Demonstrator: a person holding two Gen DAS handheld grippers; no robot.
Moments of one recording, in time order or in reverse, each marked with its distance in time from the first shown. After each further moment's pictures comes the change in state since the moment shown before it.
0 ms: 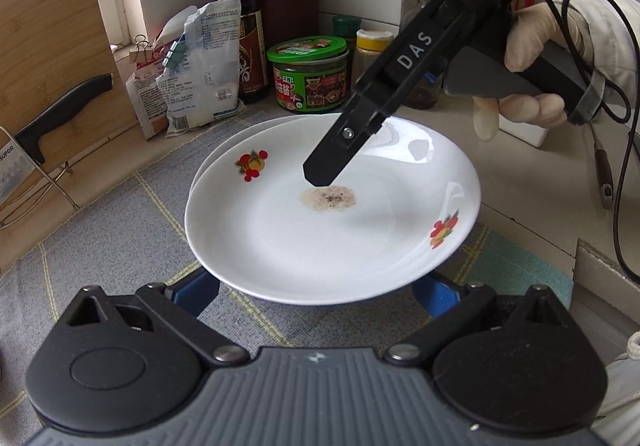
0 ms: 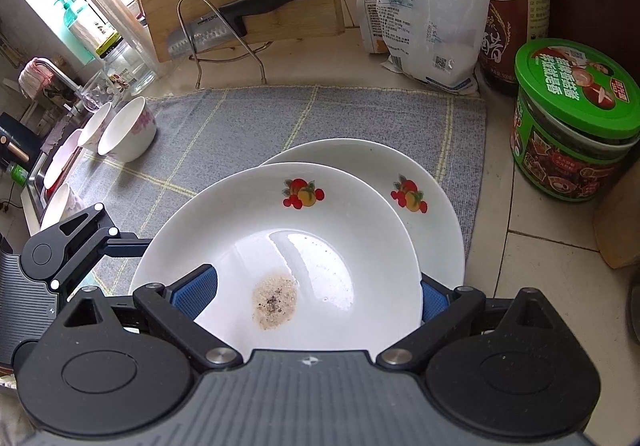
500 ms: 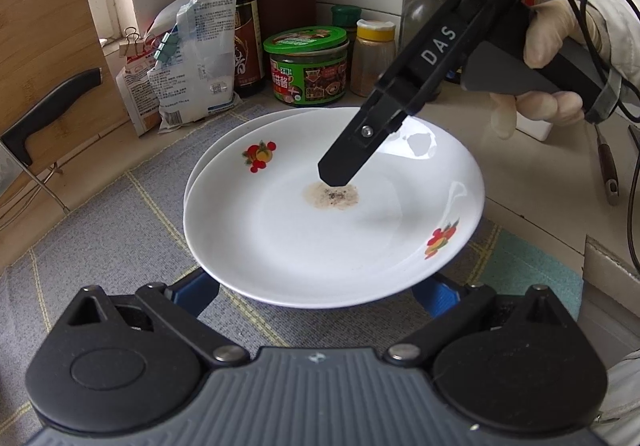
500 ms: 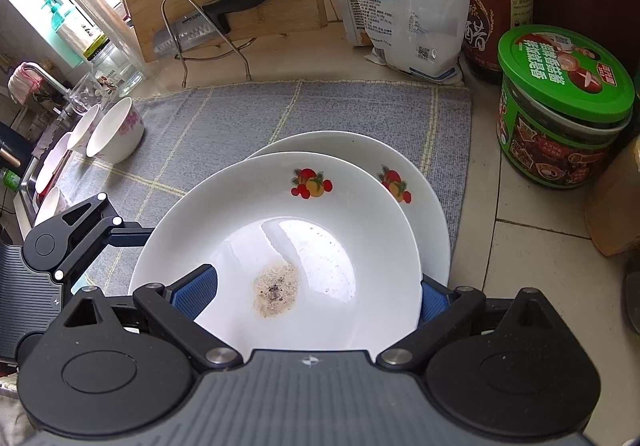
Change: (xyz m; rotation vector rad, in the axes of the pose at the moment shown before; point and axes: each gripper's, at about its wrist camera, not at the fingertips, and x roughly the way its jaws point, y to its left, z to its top) left arm 0.015 0.011 0.001 0.006 0.025 -0.020; right arm 0.001 -0.006 -0.003 0.031 0.008 -0.021
